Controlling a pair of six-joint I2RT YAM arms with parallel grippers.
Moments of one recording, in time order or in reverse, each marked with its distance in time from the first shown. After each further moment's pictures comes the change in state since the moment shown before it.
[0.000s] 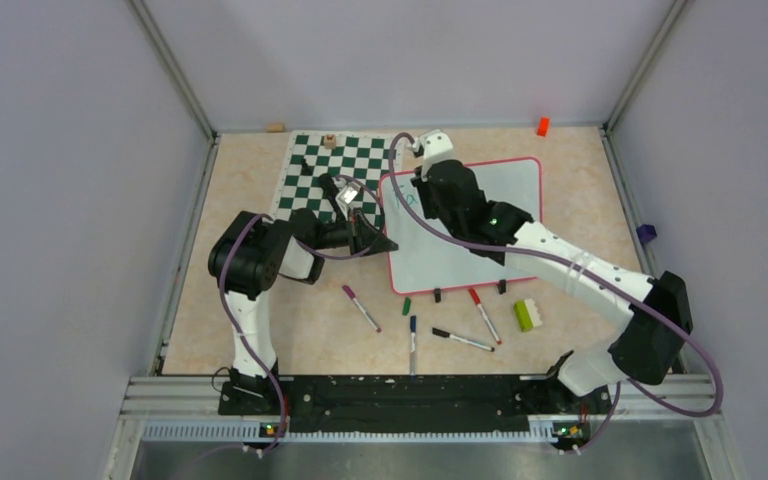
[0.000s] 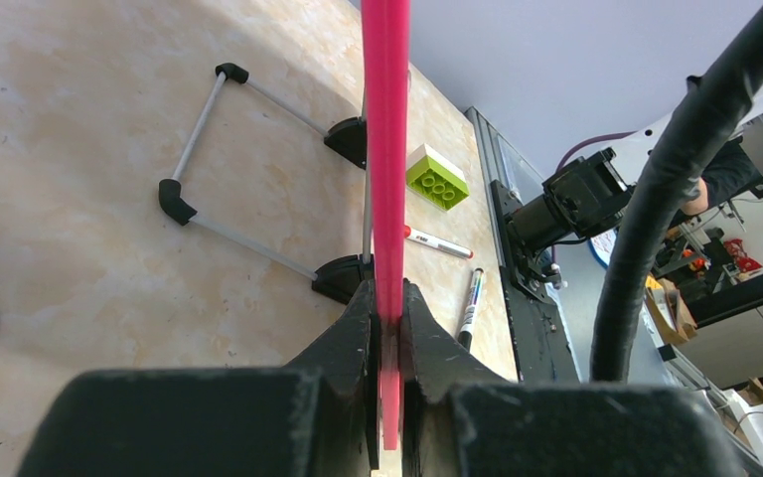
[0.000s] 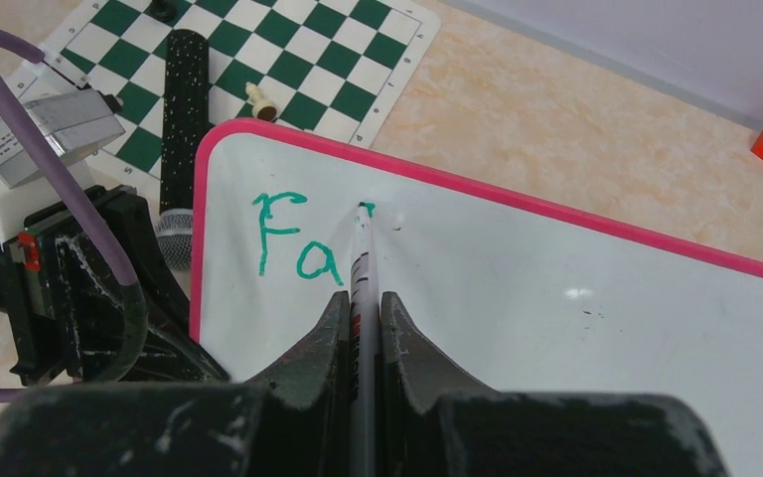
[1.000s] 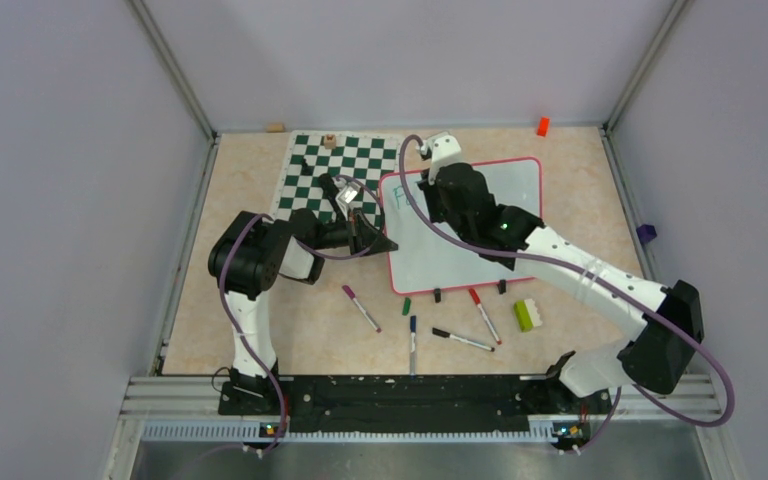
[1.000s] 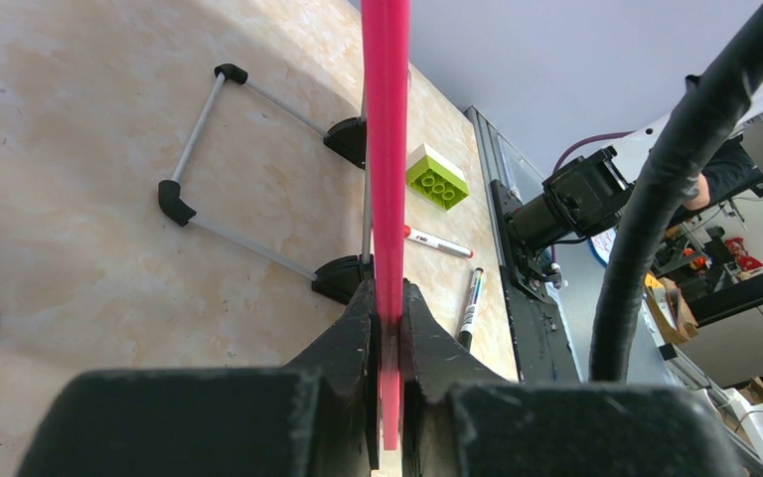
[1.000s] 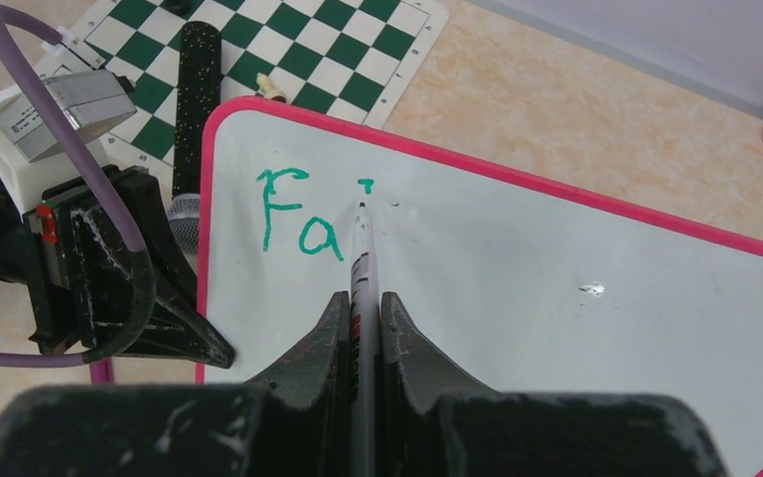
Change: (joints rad) left arm 0.000 0.000 0.000 0.005 0.002 0.000; right arm -0.005 -0.067 -0.037 -0.022 -0.033 0.015
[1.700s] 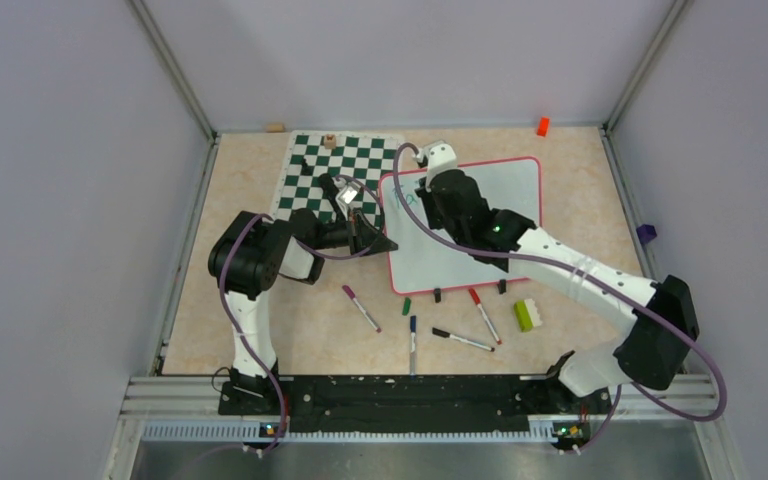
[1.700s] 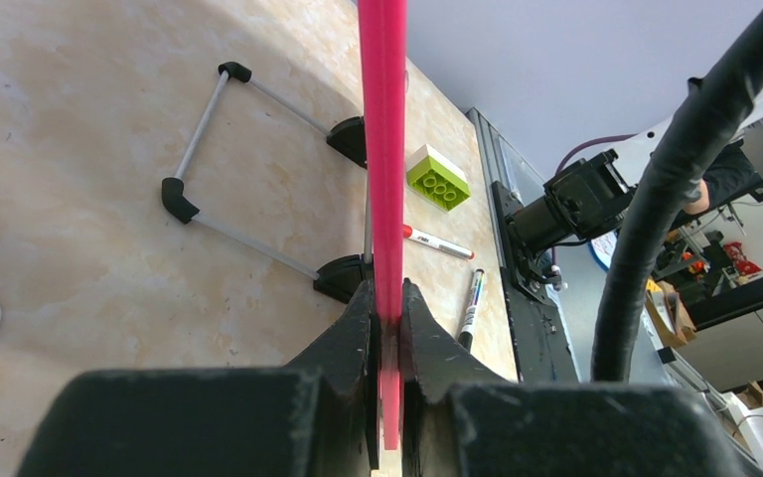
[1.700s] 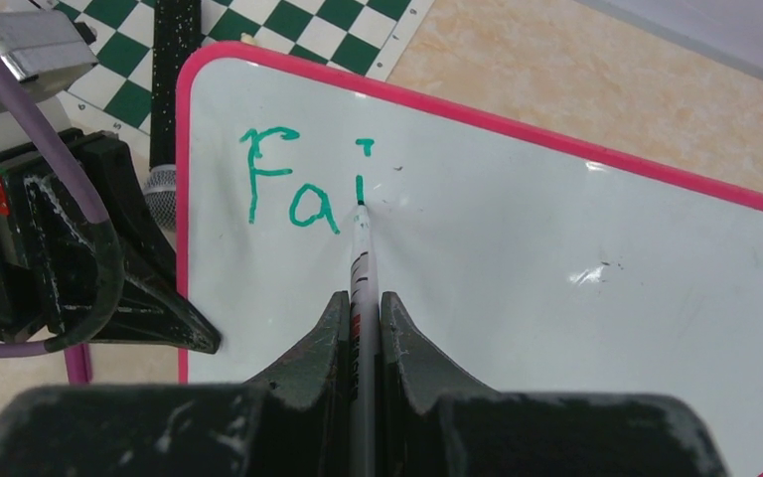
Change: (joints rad) left arm 0.000 0.000 0.000 -0.007 -0.004 -0.001; right arm 0.000 0.037 -0.025 0.010 0.013 0.008
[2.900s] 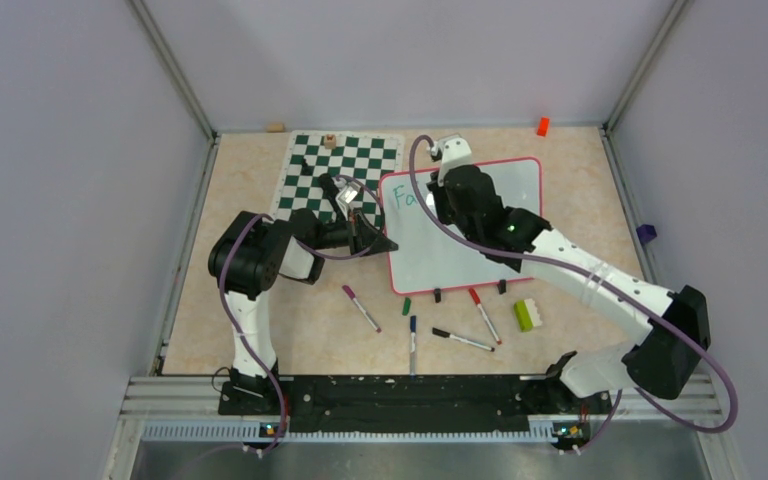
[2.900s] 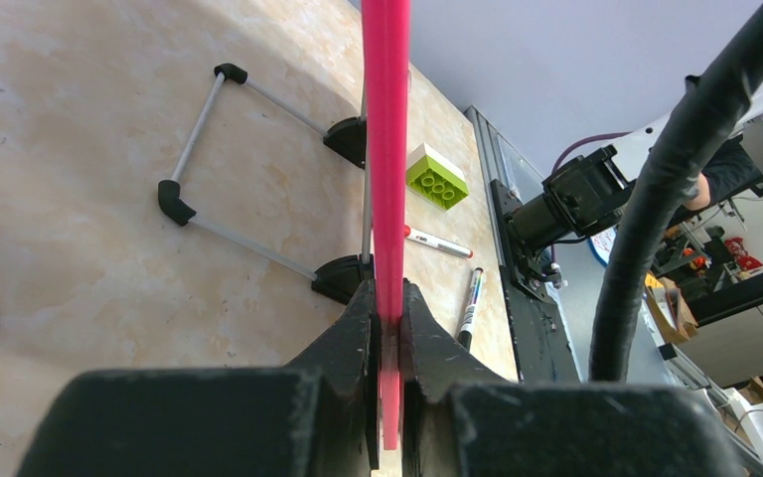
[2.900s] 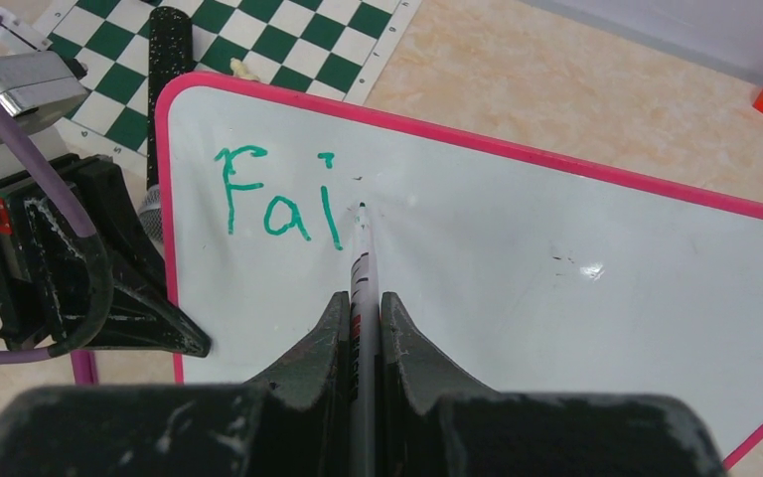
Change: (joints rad) left arm 0.000 0.000 0.000 0.007 0.004 0.000; right arm -0.024 -0.071 -0.016 -0.026 -0.008 0.024
